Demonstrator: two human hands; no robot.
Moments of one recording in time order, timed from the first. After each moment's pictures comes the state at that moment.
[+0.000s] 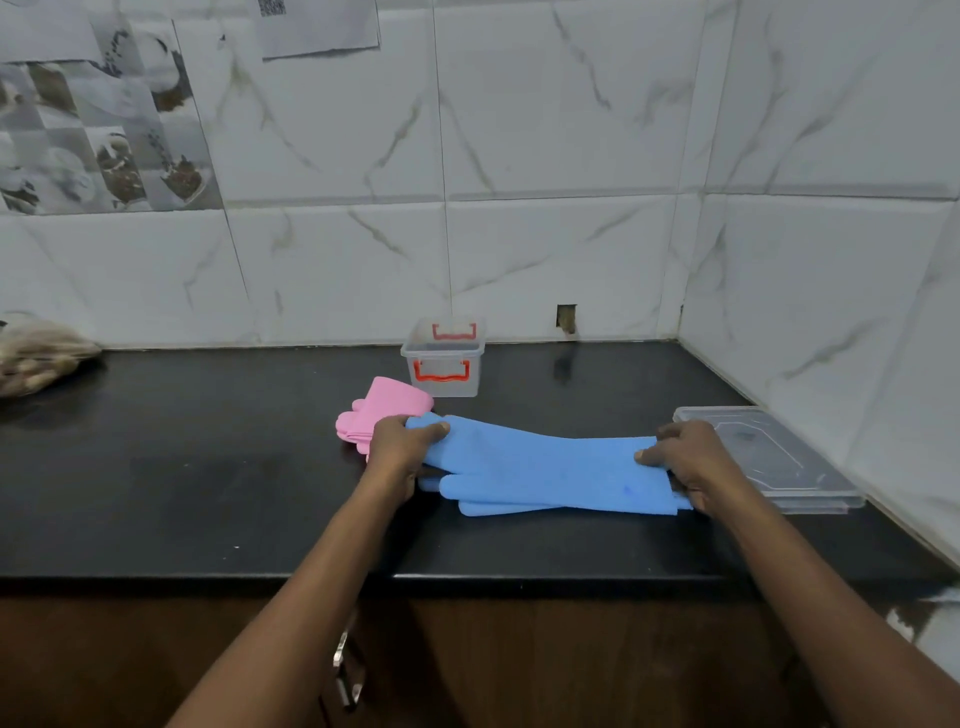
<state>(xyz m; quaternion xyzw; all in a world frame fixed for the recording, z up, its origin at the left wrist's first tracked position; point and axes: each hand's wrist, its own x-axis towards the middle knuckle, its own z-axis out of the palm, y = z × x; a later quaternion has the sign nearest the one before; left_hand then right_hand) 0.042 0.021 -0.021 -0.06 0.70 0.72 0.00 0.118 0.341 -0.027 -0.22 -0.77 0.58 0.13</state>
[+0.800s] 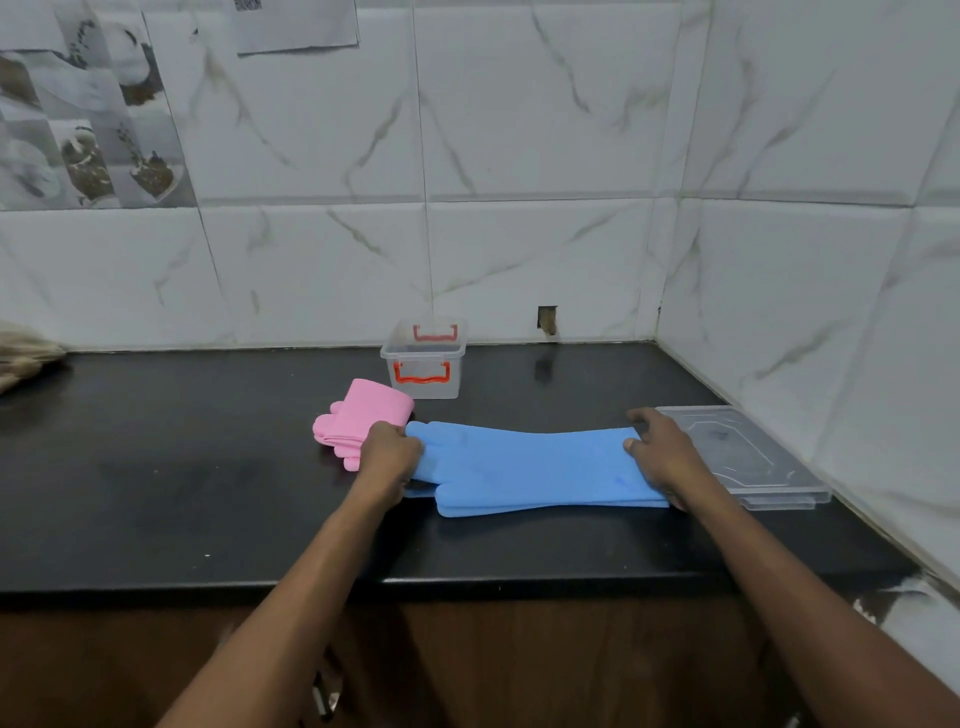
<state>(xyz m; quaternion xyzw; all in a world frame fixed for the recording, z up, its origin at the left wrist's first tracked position) 0.040 0.036 -0.023 -0.09 0.80 0.59 -0.01 0.115 0.342 -0.030 -0.18 -0.89 0.38 0.18</state>
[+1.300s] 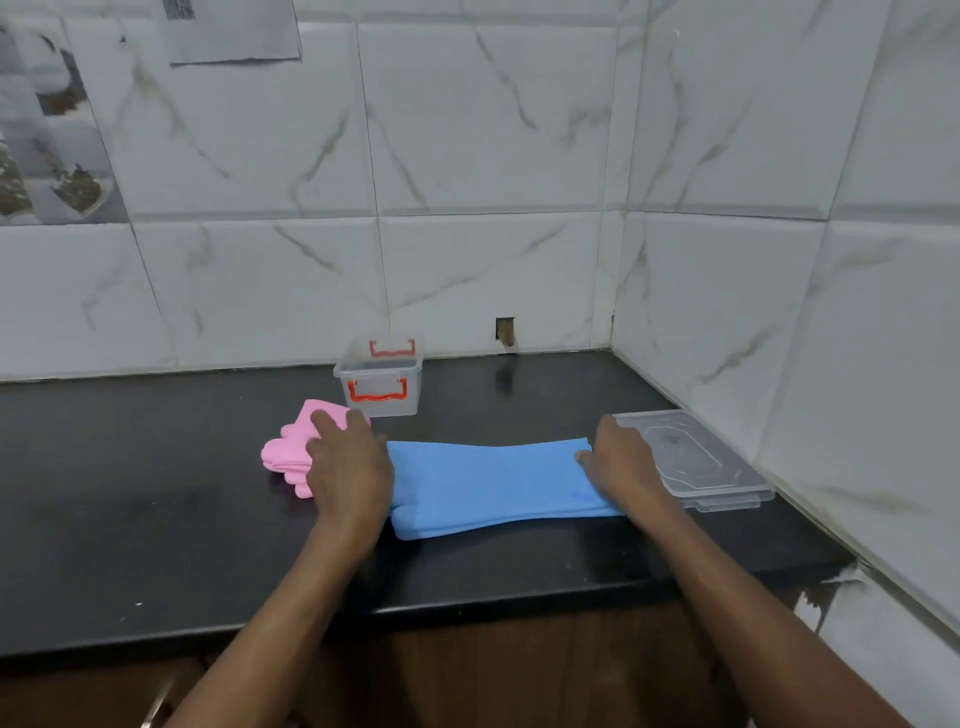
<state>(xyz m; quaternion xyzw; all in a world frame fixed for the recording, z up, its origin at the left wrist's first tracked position) 0.075 0.052 -0.004 -0.03 0.95 0.20 -0.25 0.123 0.328 -0.015 -0.23 -0.94 0.21 0.16</state>
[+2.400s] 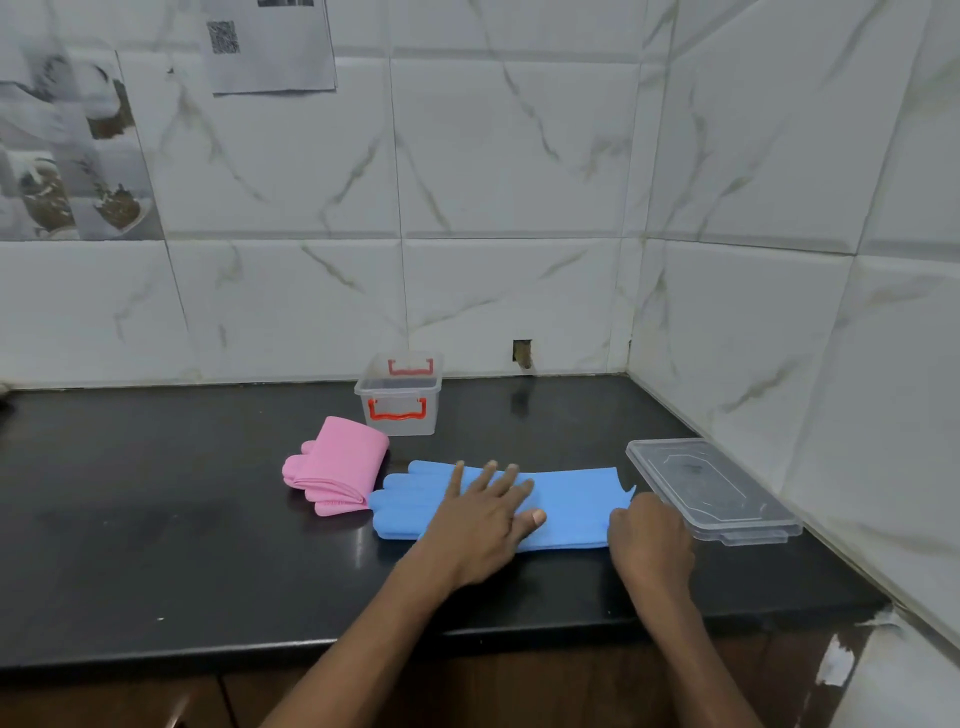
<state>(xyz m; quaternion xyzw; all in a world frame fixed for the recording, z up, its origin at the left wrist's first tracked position) 0.086 0.110 -0.039 0.37 0.92 0.07 -0.06 0.167 0.284 -0.030 -0.37 -0.87 0.24 0.22</state>
